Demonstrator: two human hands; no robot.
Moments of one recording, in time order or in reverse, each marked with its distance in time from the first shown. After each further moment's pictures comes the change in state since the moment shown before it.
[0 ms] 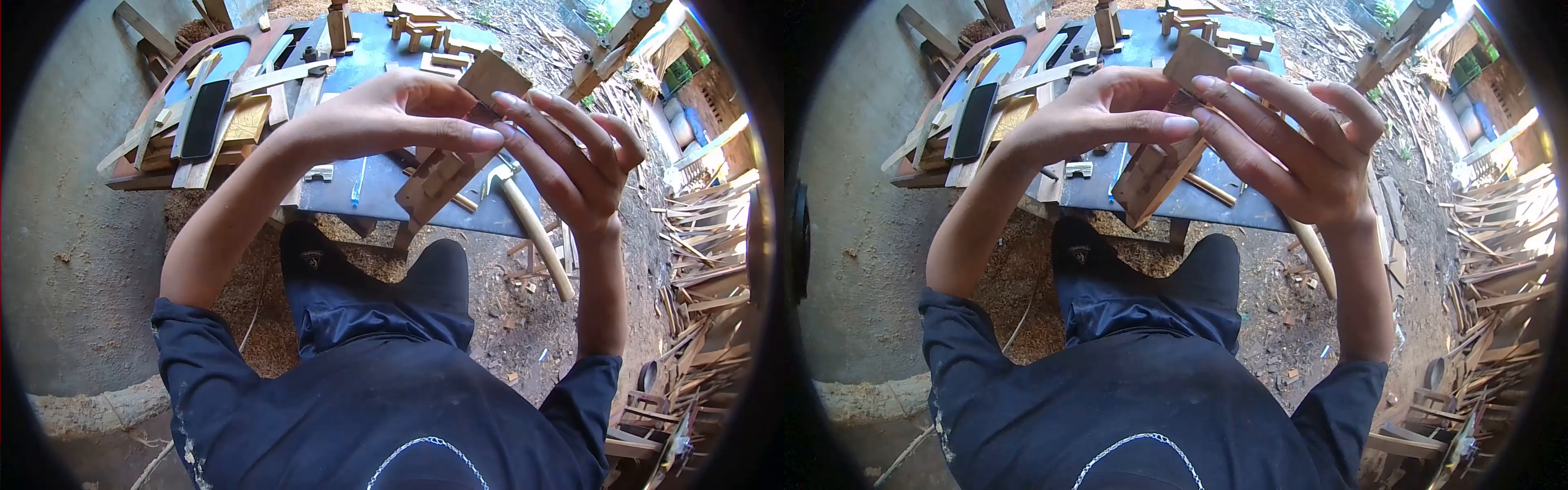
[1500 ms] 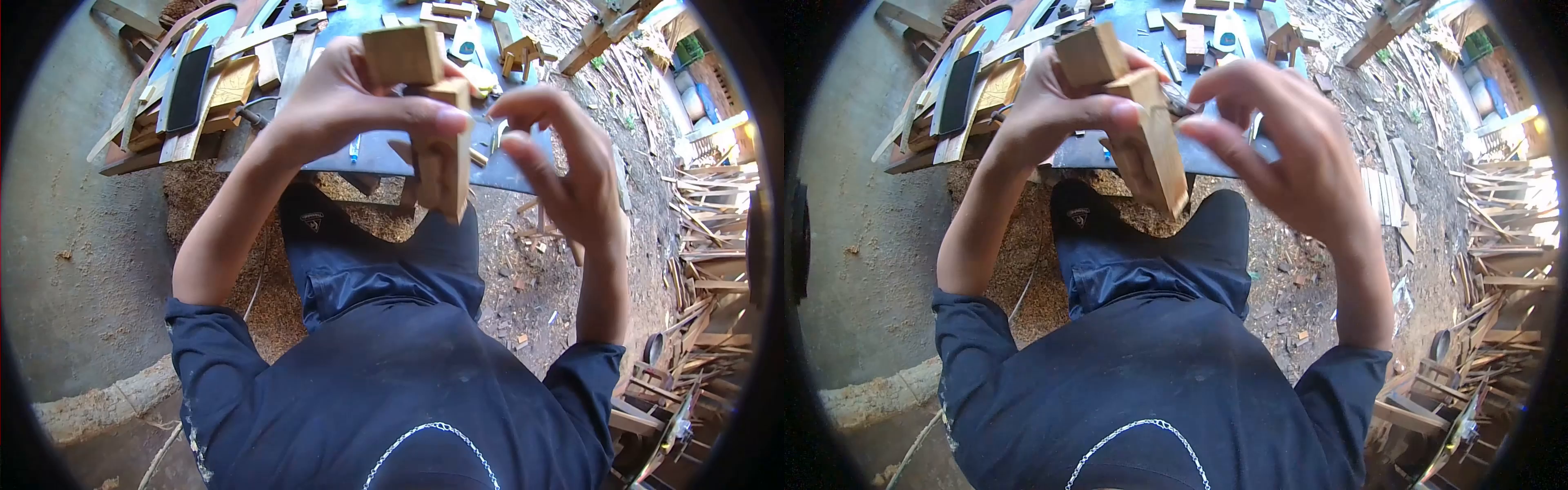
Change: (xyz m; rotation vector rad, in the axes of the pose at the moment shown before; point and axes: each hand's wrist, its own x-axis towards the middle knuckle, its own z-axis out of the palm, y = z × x) left_hand -0.031 -0.031 0.020 -0.098 0.249 0.083; right_hand 0.001 -0.043 -0.009 0.839 -0.245 0.573
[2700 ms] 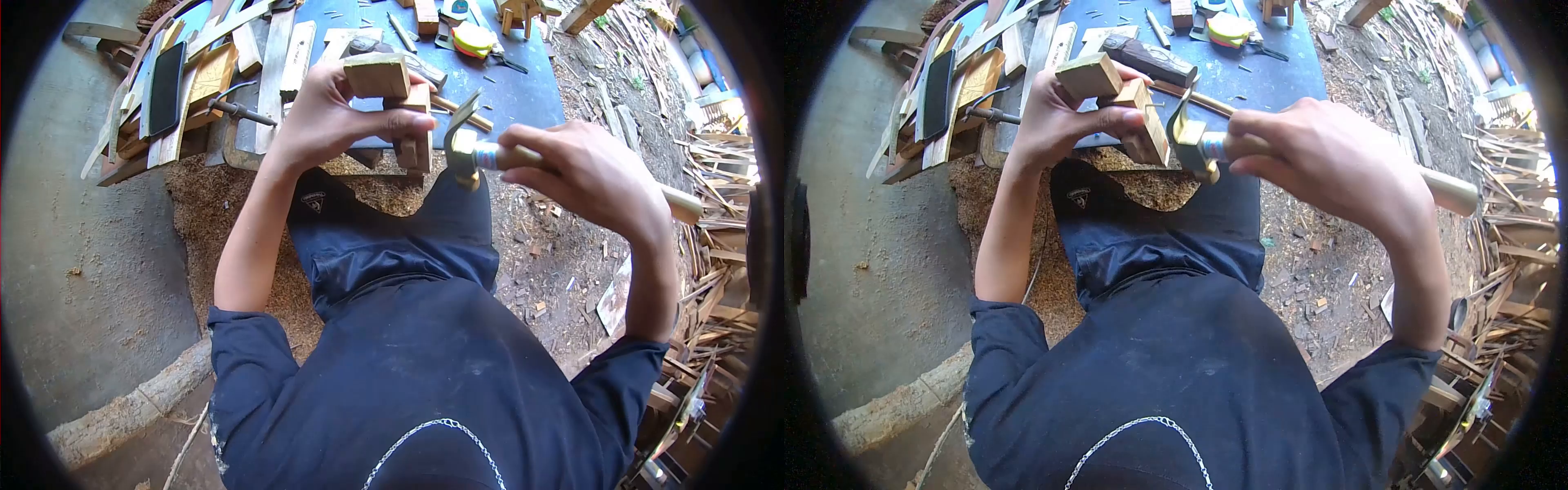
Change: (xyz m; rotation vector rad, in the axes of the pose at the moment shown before) left_hand -0.016 -0.077 0.008 0.149 0.078 -0.016; right_hand -0.031 0.017 -0.022 -0.159 -0.818 0.374
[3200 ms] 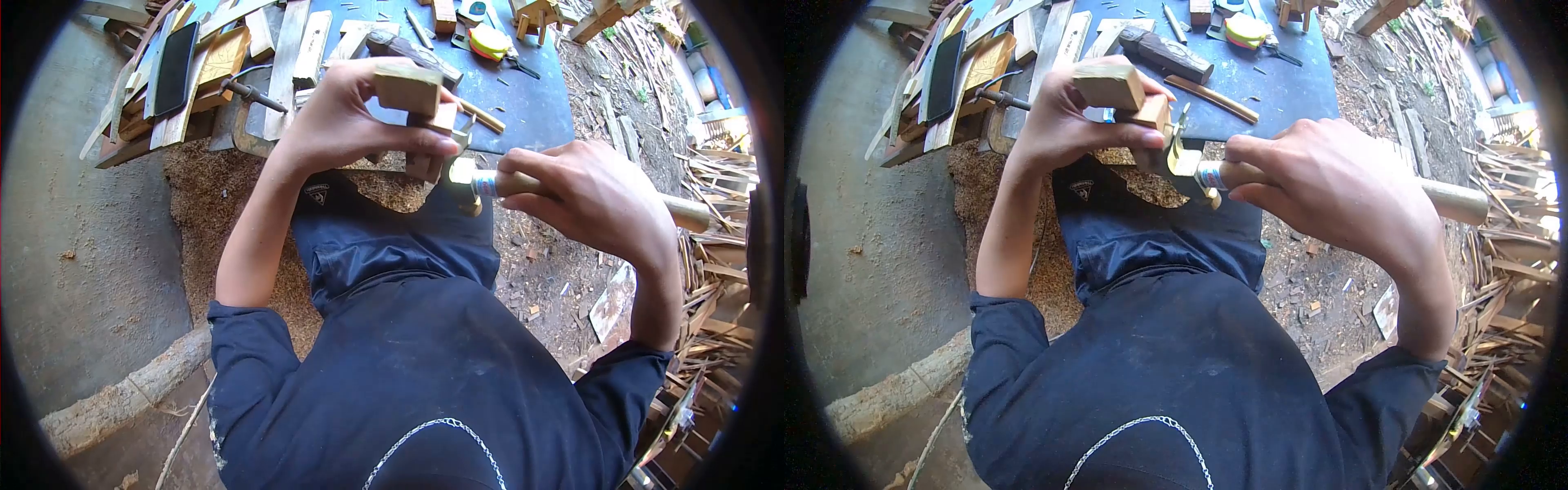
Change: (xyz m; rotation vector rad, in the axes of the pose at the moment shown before) left_hand -0.014 0.011 -0.004 0.102 -0.072 0.111; right_hand 0.003 -0.030 -0.005 -0.052 -0.100 -0.041
